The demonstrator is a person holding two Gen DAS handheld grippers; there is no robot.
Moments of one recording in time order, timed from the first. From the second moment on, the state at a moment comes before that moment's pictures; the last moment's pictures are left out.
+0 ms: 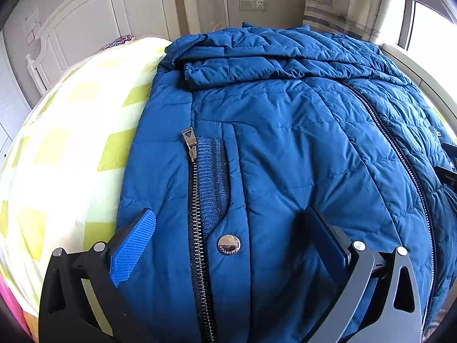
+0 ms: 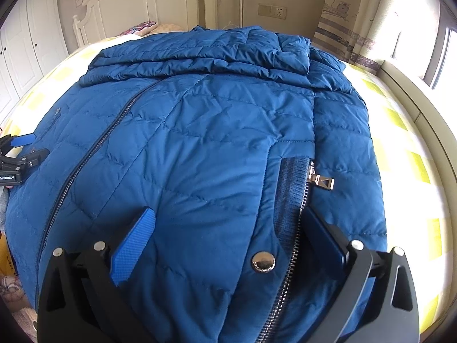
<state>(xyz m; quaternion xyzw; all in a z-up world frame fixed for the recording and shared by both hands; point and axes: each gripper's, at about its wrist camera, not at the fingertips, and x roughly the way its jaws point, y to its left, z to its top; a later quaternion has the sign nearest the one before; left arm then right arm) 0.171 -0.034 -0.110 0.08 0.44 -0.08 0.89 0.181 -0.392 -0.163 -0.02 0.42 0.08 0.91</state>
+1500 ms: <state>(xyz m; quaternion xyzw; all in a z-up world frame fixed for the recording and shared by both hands) 0.051 -0.064 -0.118 0.14 0.38 -0.17 0.90 0.065 -0.318 -0.171 -0.08 0.36 0.15 0.92</state>
